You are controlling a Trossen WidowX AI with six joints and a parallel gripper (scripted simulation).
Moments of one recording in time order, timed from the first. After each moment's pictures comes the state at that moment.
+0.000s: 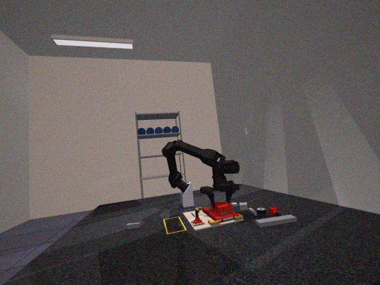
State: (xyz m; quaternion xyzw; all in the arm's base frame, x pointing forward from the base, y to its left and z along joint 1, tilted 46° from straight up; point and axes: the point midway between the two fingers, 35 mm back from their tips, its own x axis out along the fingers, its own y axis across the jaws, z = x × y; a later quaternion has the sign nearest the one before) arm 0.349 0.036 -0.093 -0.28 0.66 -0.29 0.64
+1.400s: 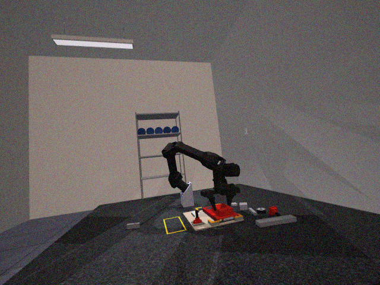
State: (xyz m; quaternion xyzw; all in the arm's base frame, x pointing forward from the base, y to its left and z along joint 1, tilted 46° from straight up) arm 0.349 0.027 -0.104 -0.28 0.66 -0.29 0.64
